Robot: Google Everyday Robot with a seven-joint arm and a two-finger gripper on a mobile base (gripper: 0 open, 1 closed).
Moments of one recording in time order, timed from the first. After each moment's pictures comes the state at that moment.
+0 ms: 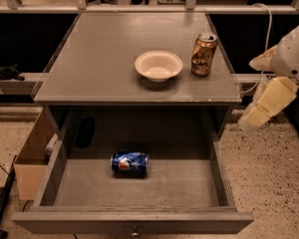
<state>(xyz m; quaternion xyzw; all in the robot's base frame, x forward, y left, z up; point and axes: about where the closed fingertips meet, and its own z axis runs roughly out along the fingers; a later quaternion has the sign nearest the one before) 0.462 -0.200 0.940 -0.53 0.81 0.10 0.23</state>
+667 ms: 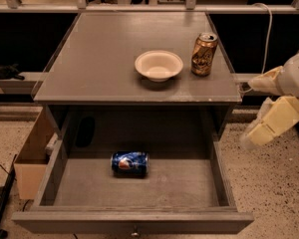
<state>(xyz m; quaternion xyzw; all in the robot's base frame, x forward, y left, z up) 0.429 -0.188 0.923 -0.50 0.81 0.18 0.24</state>
